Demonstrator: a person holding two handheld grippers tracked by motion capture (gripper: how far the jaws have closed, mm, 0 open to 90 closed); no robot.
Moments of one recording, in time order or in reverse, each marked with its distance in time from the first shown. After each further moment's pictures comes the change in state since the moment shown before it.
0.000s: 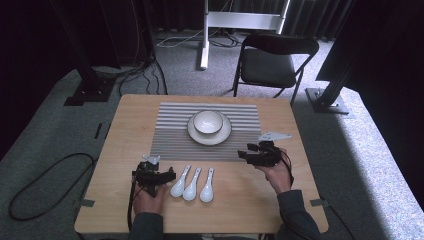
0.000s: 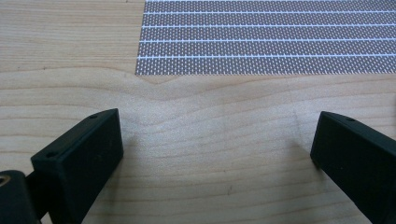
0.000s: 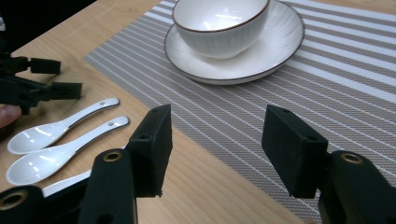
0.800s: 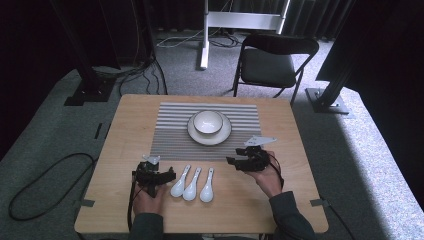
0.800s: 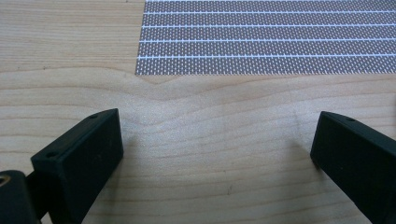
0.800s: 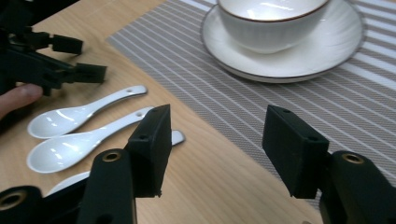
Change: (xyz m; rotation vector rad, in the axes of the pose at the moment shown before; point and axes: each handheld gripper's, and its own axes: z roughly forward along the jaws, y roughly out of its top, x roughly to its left) left arm 0.000 0.000 0.000 0.000 0.000 0.000; right arm 0.032 0.000 0.020 0.042 0.043 -0.083
